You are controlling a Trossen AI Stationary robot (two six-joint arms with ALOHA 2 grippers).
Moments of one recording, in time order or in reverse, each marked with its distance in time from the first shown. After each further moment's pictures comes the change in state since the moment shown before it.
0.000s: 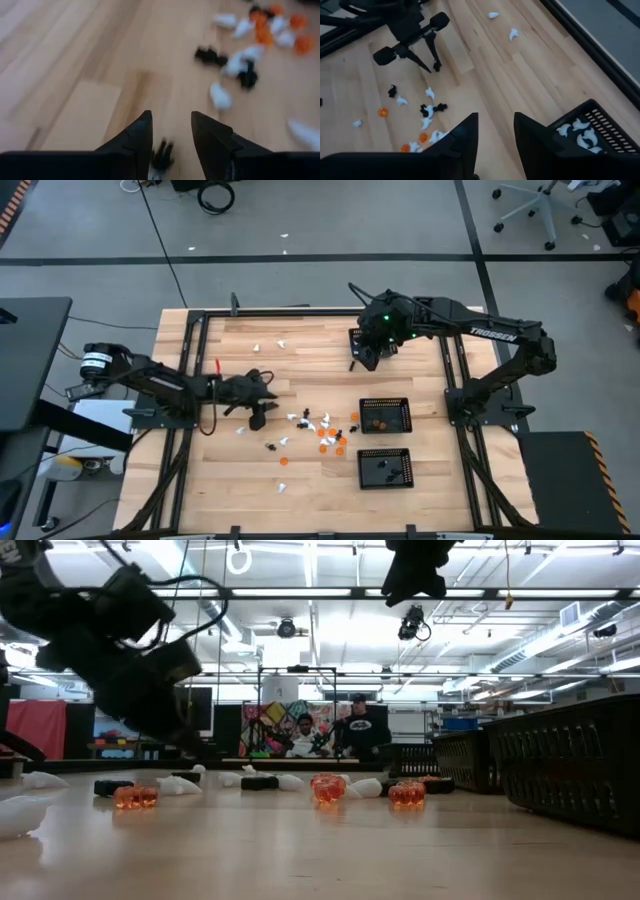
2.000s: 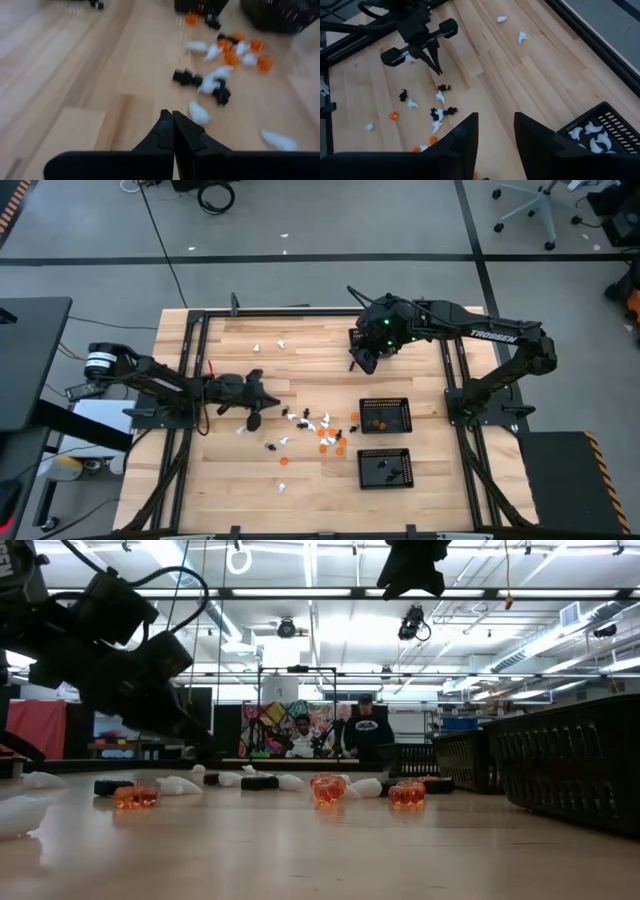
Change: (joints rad) left arm 0.021 0.041 -0.099 0.332 0.103 0.047; right arm 0.037 0.000 0.000 0.027 0.003 0.037
